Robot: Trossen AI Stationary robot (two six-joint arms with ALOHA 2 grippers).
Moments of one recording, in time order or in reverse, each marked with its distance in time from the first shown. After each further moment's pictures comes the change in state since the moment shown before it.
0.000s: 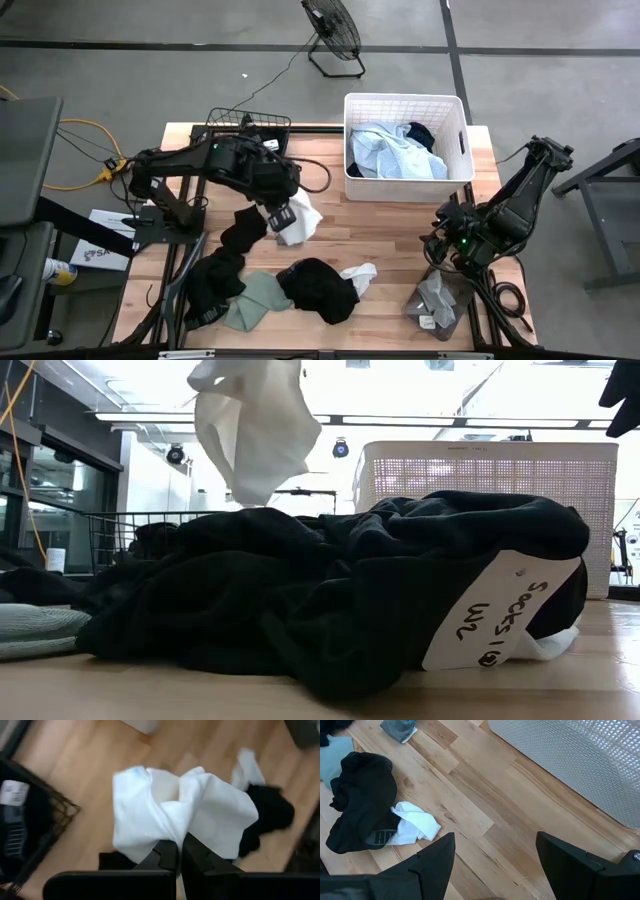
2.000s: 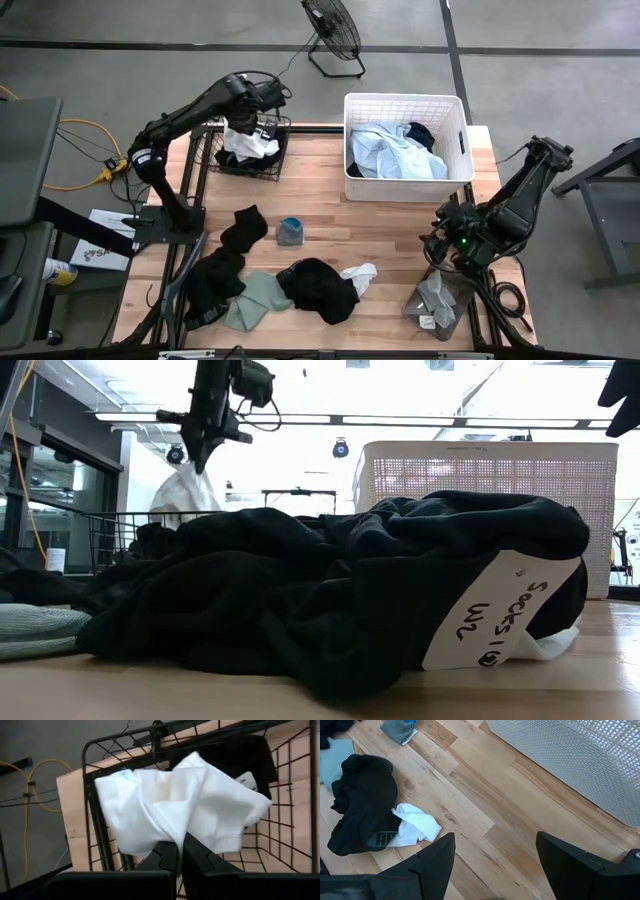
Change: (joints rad) left arm 0.730 -0.006 -0.356 0.021 -0.275 -0.095; right arm 0.000 0.000 0.000 0.001 0.003 0.013
